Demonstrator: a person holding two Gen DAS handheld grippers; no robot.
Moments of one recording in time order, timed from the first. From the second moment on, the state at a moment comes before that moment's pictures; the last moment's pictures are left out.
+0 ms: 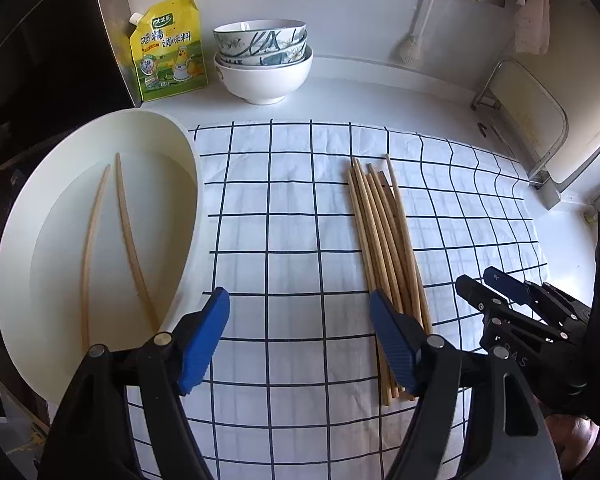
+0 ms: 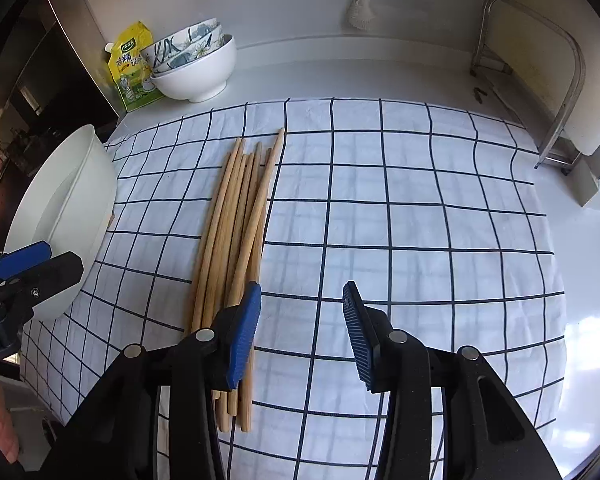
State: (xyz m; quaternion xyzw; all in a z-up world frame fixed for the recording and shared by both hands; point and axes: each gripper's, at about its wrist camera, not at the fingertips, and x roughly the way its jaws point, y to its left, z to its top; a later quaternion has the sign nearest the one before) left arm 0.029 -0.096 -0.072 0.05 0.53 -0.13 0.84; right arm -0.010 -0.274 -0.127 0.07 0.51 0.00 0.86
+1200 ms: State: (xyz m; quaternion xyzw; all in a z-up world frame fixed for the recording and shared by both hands) left arm 0.041 -0.127 -0.128 0.03 0.54 -0.11 0.83; right arm 0.004 -0.287 -0.149 0.07 0.51 0.03 0.86
